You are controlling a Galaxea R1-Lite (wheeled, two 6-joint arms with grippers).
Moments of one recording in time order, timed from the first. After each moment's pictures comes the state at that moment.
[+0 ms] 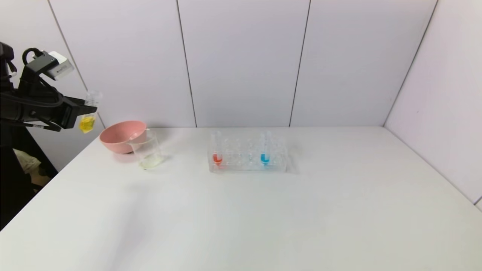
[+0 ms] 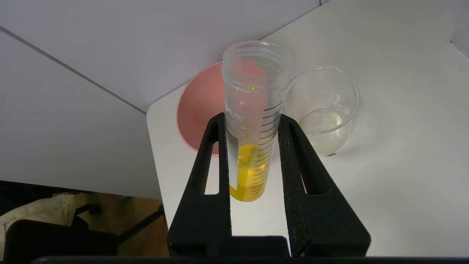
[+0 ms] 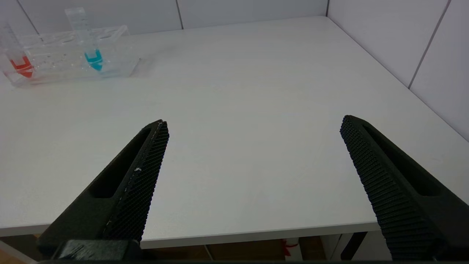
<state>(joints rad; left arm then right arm) 0.28 1.70 -1.34 0.03 -0.43 0.59 0.00 0.00 0.00 0.00 -0.04 0.10</state>
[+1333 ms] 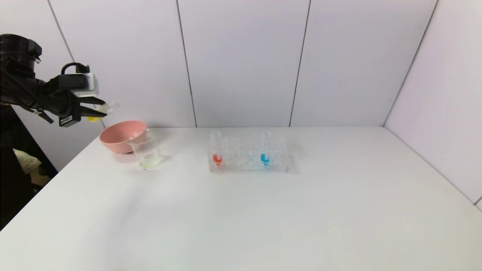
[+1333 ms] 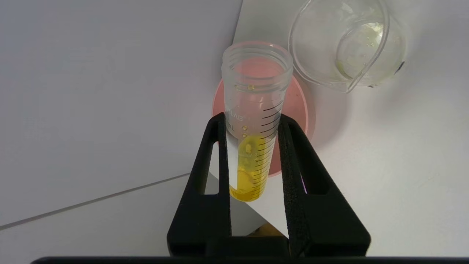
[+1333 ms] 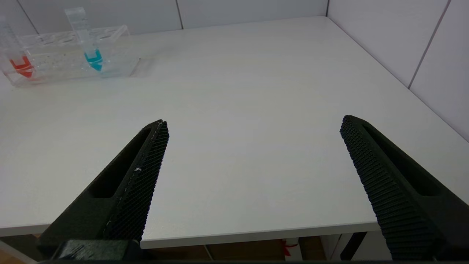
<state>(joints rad) 0.30 2.02 -1.97 0.63 -0.57 1.49 0.00 0.00 0.00 0.00 -0.04 0.10</state>
